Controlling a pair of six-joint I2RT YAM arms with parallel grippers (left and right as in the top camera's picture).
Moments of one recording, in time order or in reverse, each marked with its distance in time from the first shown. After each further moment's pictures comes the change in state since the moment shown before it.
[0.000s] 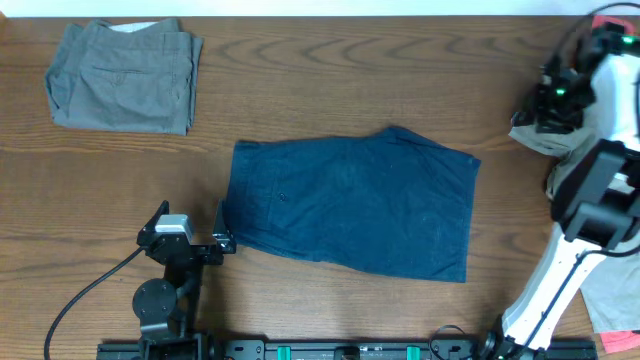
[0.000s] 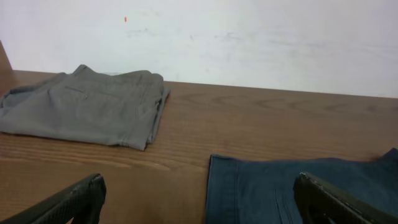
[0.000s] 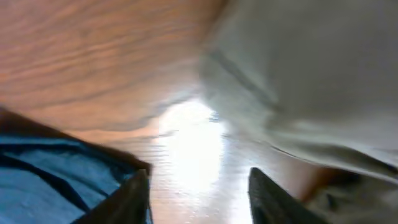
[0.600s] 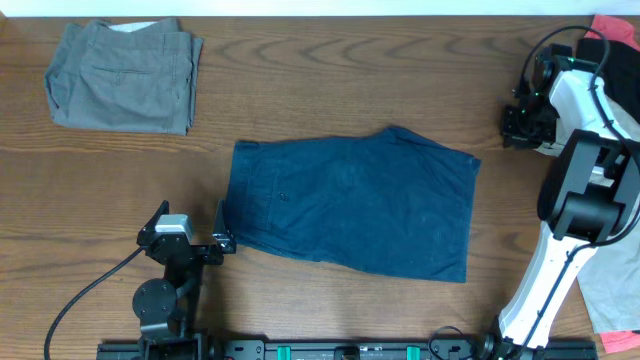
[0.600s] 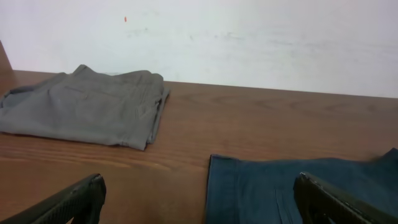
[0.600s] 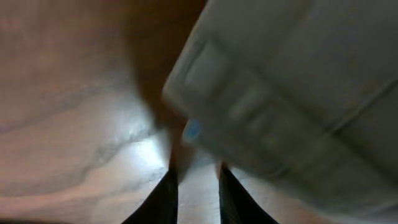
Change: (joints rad) left arm 0.000 0.000 0.000 0.000 0.000 0.000; right arm 0.076 0.004 -0.245 0.261 0.220 0.125
